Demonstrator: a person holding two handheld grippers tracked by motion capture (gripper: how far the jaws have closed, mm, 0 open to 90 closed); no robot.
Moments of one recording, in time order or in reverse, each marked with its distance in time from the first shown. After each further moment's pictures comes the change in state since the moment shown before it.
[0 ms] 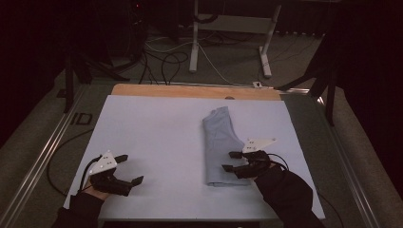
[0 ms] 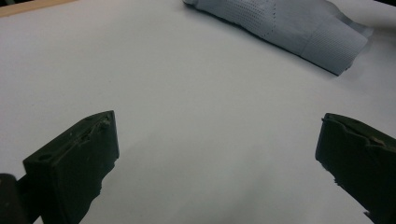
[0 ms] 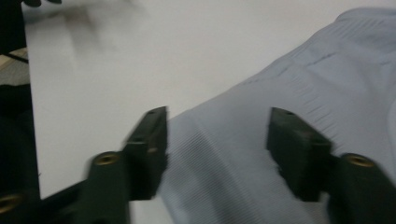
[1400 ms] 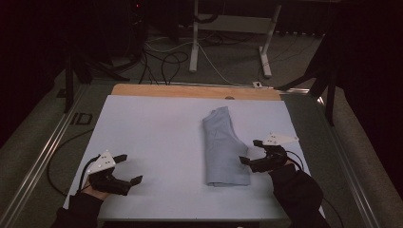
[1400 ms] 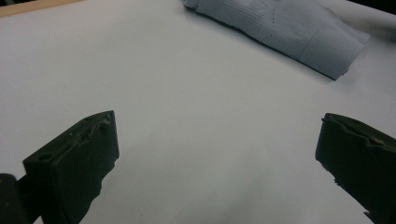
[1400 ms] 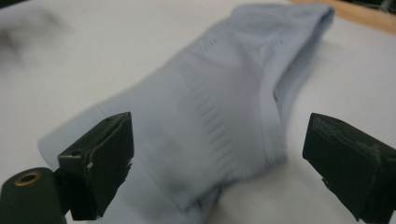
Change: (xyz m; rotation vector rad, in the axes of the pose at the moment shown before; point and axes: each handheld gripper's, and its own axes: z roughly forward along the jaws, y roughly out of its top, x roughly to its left) left arm 0.002 0.000 -0.002 -0.012 -0.008 -0.019; right arm -0.042 -0.032 -0.027 -0.085 -0.181 0.101
